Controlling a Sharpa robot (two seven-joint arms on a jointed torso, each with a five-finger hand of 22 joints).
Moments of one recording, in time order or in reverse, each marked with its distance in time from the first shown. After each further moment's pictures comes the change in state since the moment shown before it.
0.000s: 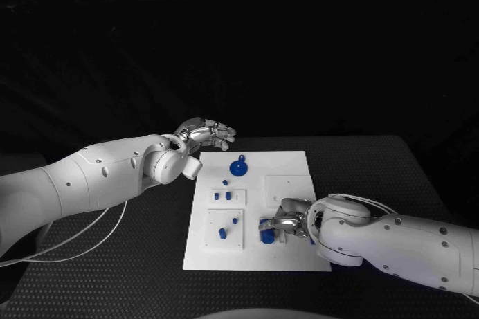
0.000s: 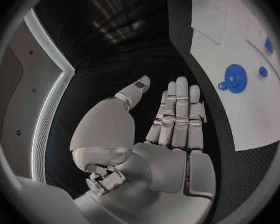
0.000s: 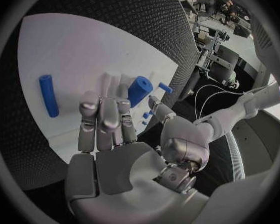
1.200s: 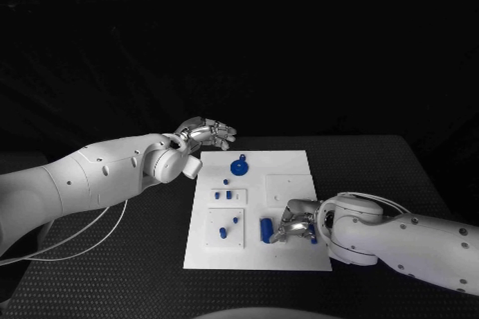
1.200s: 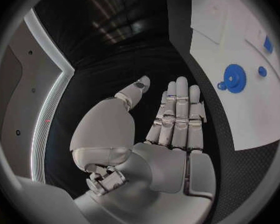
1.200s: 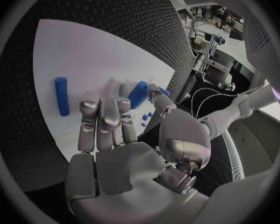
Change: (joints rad) left arm 0.000 -0.003 0.000 0.000 0.000 0.003 -0.005; left_hand -0.004 0.004 0.000 0.005 0.000 -0.004 0.004 0.000 0.000 0.000 0.000 0.000 0.000 0.000 0.000 0.000 0.003 0.000 0.000 0.000 0.000 0.000; right arm 0.011 -0.055 0.002 0.024 -0.001 0.068 0.057; right_hand 0.227 -0.058 -0.084 -0.139 0.000 0.000 0.000 -0.008 -0.019 0.008 0.004 -0.032 0.036 -0.005 -0.005 -0.014 -0.036 0.001 -0.006 -0.011 0.000 -0.018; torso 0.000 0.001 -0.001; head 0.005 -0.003
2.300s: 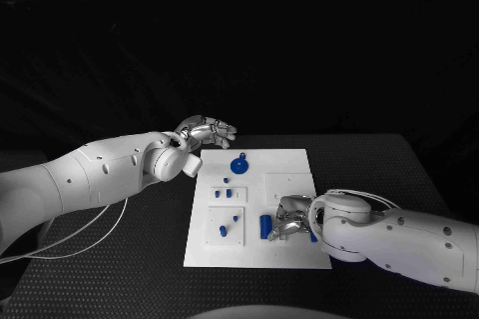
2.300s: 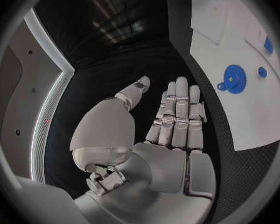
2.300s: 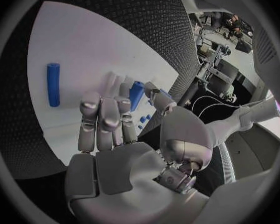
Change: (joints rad) left arm 0.000 0.001 0.000 -0.001 0.000 0.002 -0.002; left_hand 0.000 0.000 0.000 0.000 0.000 0.000 0.000 0.000 0.000 0.000 0.000 0.000 0.000 0.000 0.000 0.000 0.002 0.000 0.000 0.000 -0.004 0.000; right arm -0.006 0.050 0.002 -0.026 -0.109 0.013 -0.019; right_hand 0.045 -0.067 0.128 0.029 0.000 0.017 0.003 -0.004 -0.026 0.017 0.000 -0.020 0.022 -0.001 0.006 0.014 -0.013 0.007 0.006 0.015 0.006 -0.009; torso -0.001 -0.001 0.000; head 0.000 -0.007
